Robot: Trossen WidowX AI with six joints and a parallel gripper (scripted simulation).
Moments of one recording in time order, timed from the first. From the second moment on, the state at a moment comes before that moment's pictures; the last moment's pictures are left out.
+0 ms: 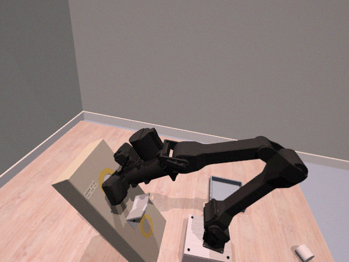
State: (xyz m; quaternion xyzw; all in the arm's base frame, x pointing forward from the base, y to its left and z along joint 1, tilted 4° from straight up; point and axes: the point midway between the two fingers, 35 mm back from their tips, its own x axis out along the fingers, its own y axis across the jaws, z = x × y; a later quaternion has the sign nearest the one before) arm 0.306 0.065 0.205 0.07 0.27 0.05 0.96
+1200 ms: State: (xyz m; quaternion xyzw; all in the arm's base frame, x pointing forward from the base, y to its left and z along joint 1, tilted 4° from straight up) arm 0.248 0.058 0.237 0.27 0.28 -0.01 0.92
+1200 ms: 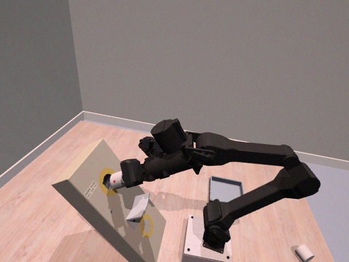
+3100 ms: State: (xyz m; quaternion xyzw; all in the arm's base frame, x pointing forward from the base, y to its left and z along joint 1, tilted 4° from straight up) arm 0.241 0.056 0.245 0.27 0.28 -0.01 0.92
